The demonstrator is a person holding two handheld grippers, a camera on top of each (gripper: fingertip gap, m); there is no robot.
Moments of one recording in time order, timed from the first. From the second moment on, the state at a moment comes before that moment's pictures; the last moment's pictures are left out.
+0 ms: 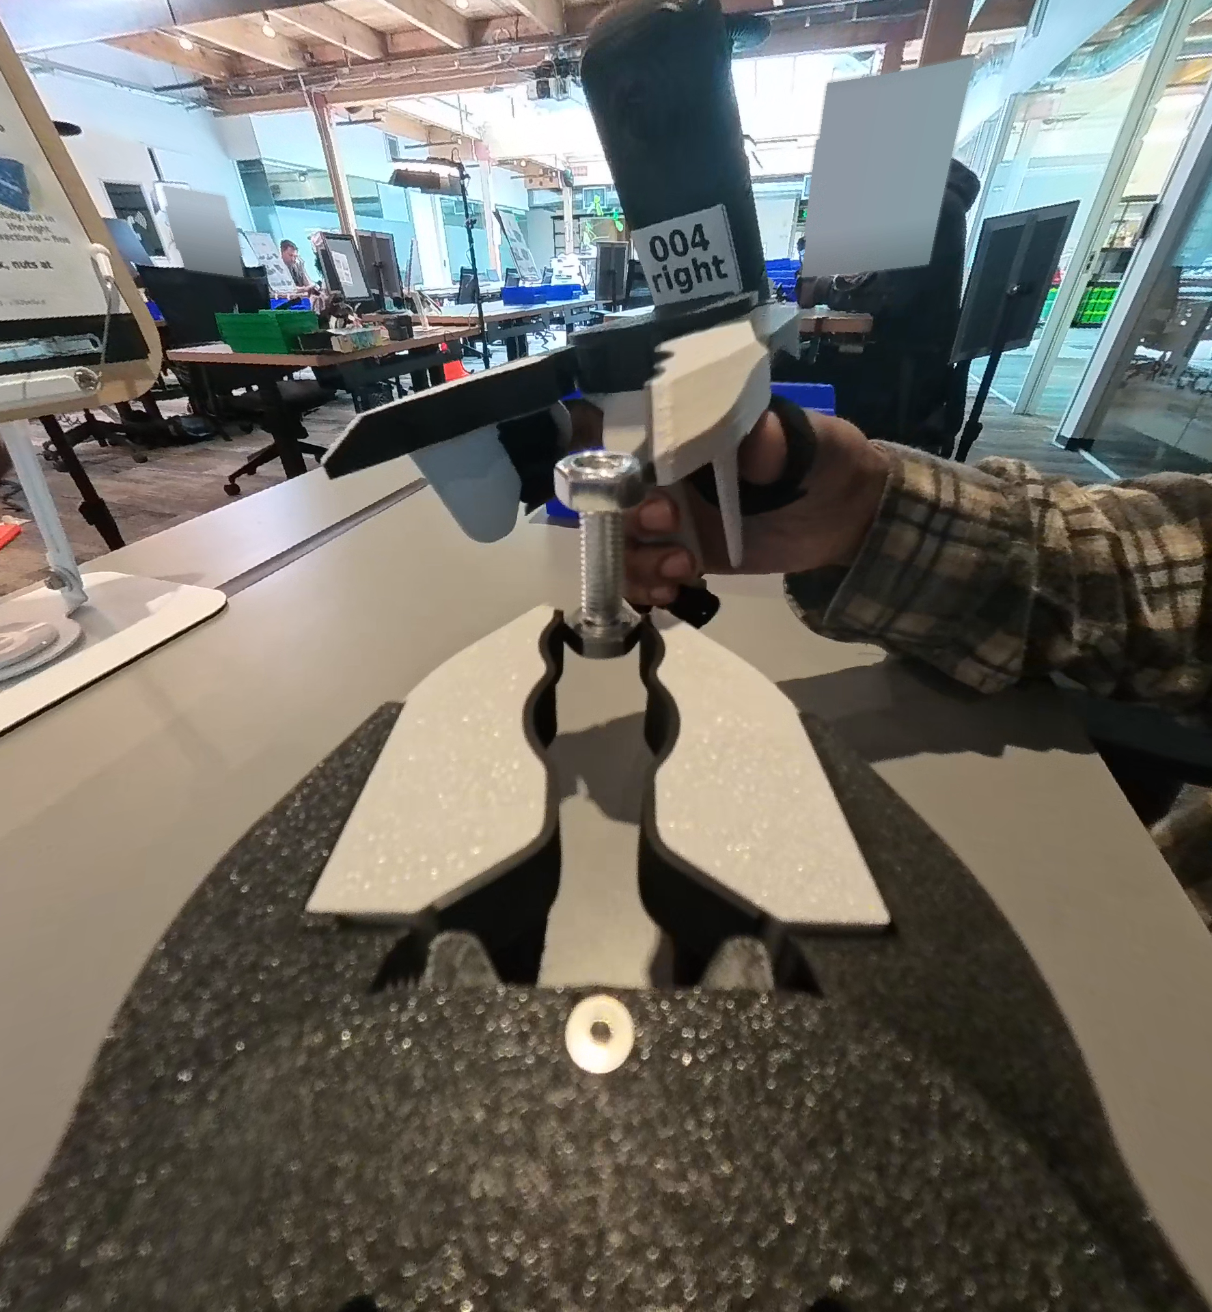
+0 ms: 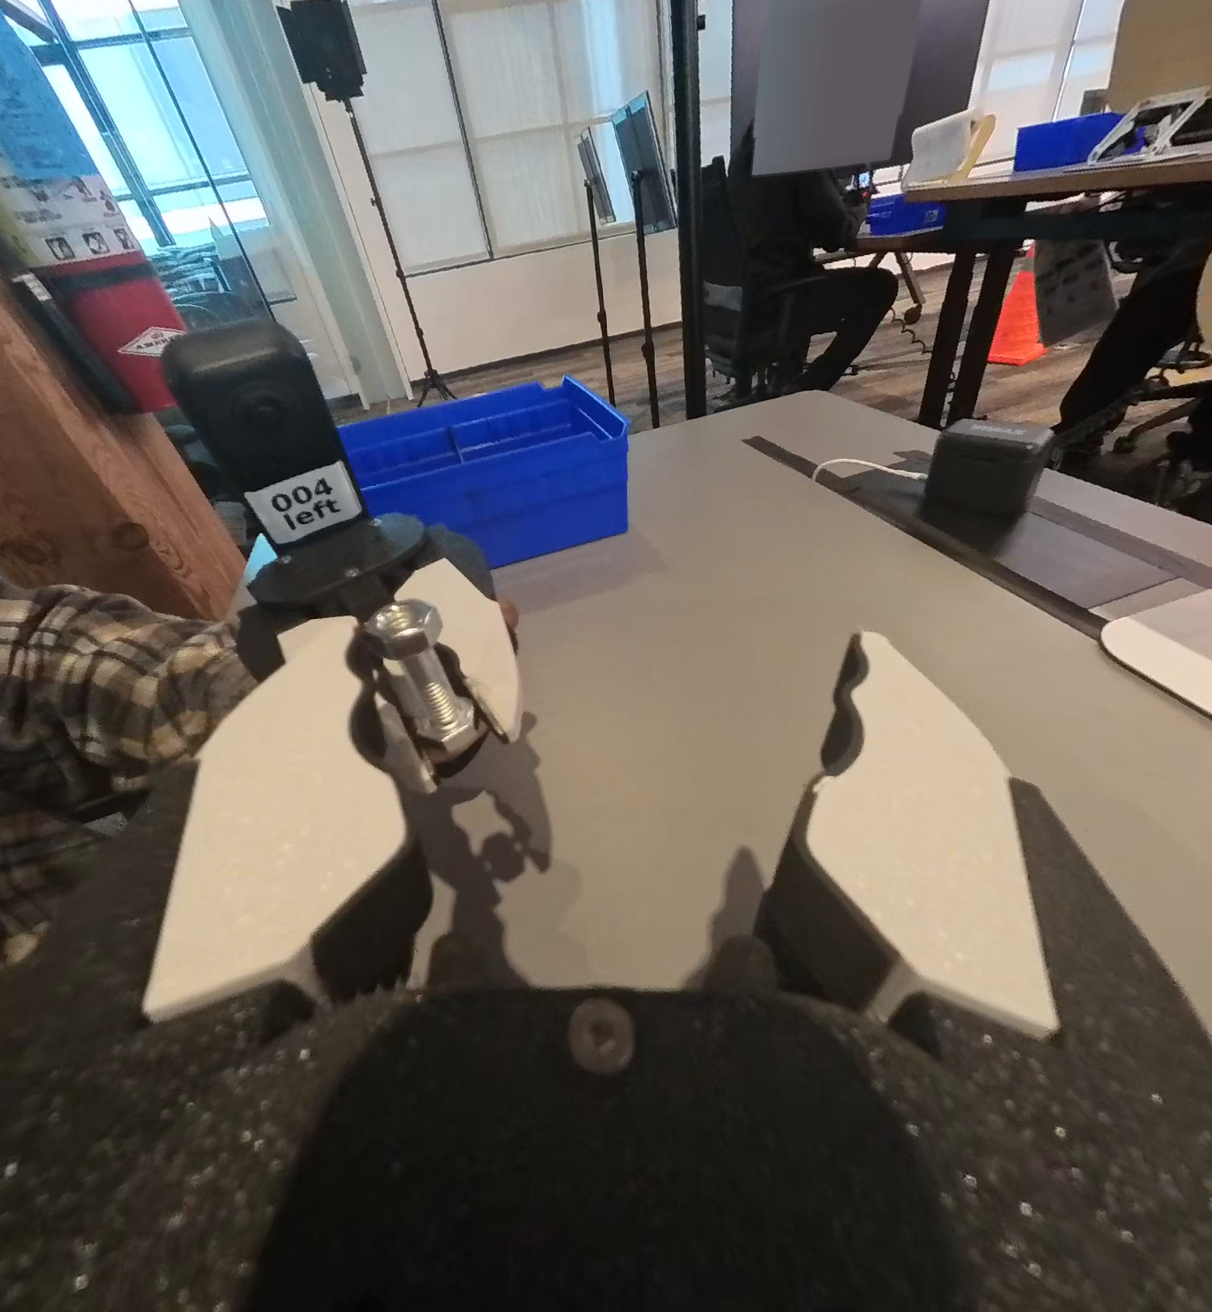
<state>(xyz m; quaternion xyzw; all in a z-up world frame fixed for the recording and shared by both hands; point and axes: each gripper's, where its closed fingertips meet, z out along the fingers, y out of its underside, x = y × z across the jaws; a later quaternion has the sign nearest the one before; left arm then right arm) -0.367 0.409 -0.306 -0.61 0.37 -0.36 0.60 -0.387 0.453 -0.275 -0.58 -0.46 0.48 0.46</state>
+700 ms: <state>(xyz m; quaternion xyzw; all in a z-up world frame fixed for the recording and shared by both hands) -0.367 0.408 -0.306 -0.61 0.37 -0.35 0.60 -0.385 0.448 -0.270 -0.57 -0.47 0.50 0.46</state>
